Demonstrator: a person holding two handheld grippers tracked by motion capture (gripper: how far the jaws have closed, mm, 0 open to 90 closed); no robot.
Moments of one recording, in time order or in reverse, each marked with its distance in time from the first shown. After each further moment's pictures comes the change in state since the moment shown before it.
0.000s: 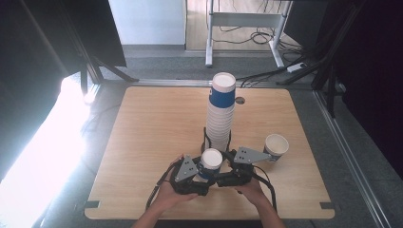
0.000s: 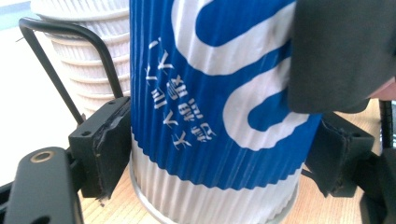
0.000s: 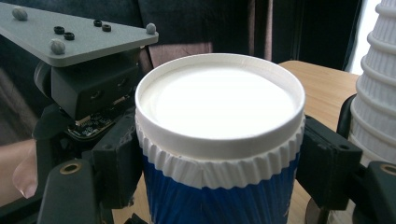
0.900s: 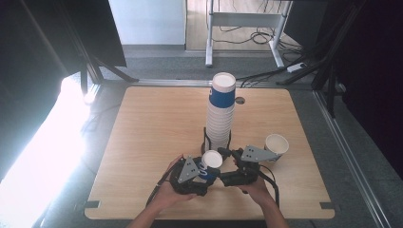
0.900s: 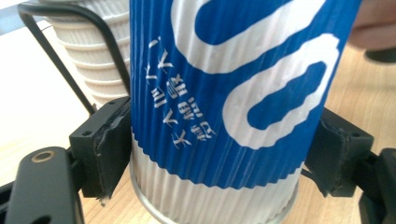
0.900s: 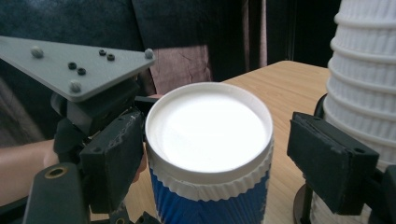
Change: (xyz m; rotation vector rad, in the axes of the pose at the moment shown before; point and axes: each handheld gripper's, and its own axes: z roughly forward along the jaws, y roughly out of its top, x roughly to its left) left arm 0.004 -0.006 0.004 0.062 0.039 0.079; right arm -0.006 0.003 -0.016 -0.018 -0.015 0.028
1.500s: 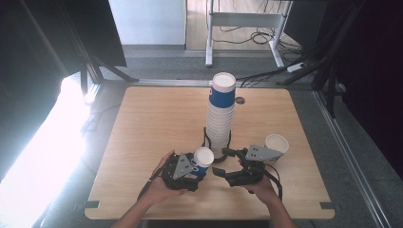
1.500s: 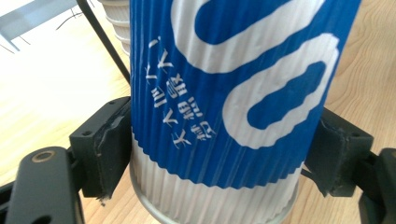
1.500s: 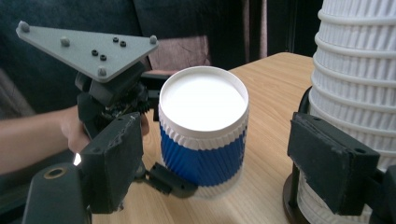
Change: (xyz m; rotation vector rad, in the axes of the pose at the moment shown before) left arm 0.020 -0.002 -0.013 0.097 0.068 0.082; right arm -0.005 0.003 -0.013 0.048 0.003 -0.004
